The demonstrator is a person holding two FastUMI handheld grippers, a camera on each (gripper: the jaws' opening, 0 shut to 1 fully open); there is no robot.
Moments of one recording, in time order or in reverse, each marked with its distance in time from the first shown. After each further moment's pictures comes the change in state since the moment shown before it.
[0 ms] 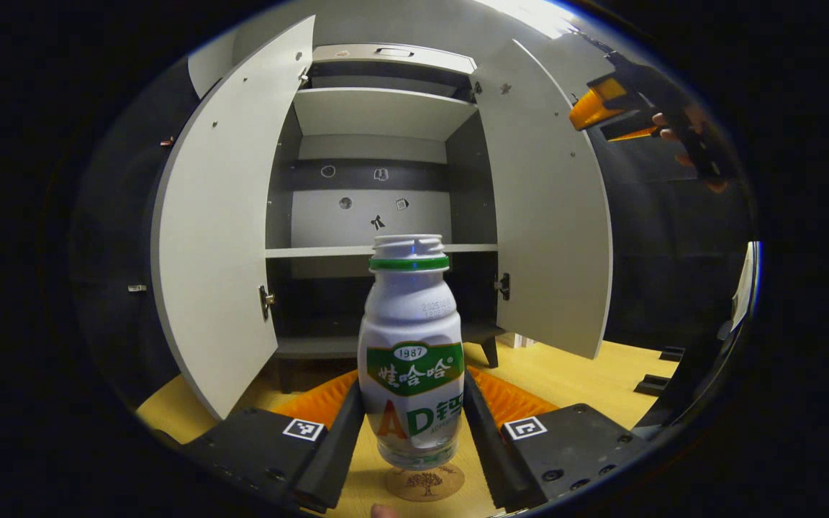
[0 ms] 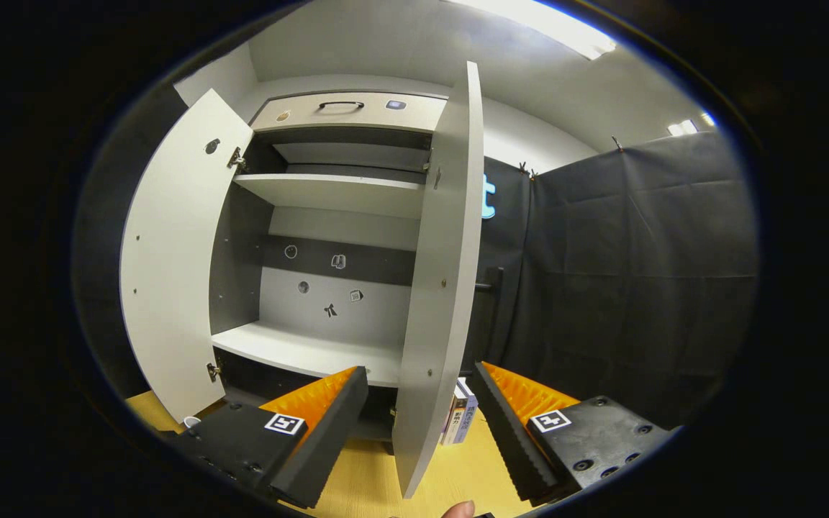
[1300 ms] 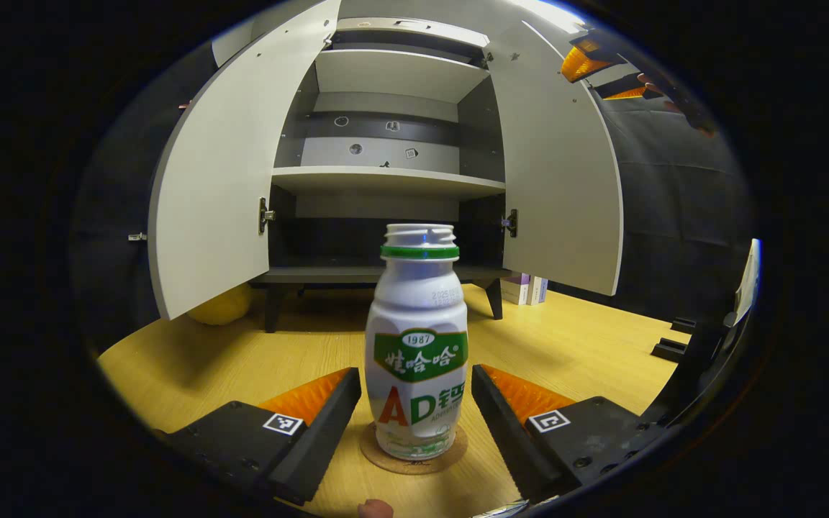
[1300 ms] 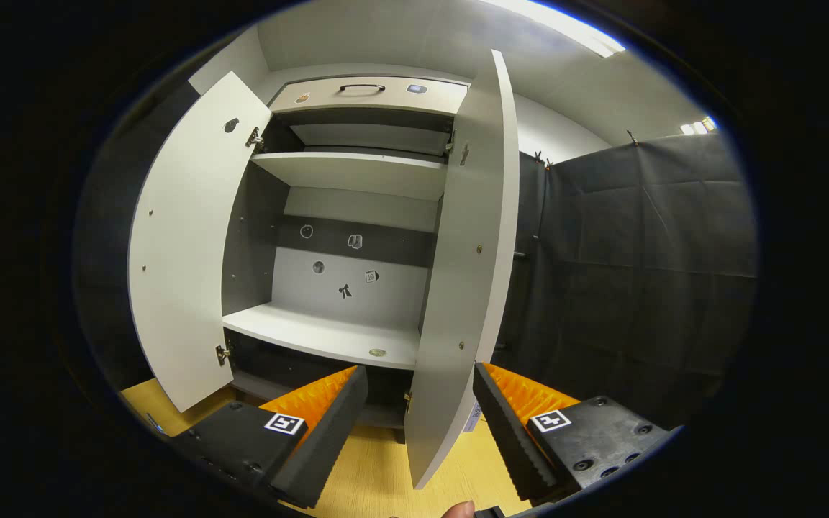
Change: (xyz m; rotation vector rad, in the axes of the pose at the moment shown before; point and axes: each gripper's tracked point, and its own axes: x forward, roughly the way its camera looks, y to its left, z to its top) left arm -0.006 -0.003 -0.098 -0.068 0.120 0.017; right arm -0.002 0.022 -0.027 -0.018 0.055 0.044
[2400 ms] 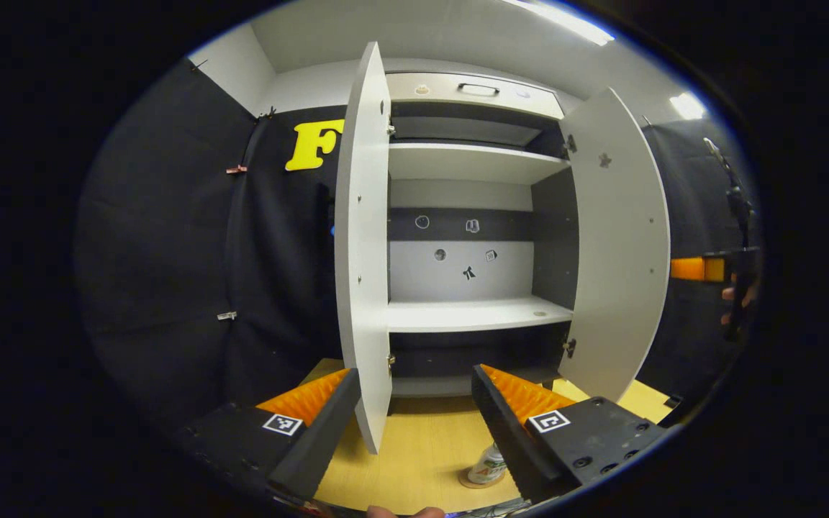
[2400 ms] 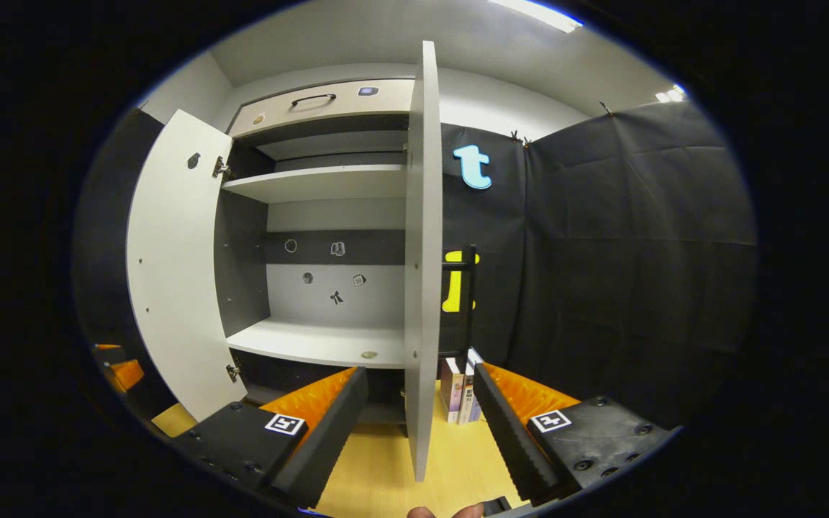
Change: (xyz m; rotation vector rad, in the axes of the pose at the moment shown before) left arm -0.141 0.115 0.323 -0.043 -0.096 0.302; right arm -0.008 -0.059 0.021 0.114 0.052 -0.015
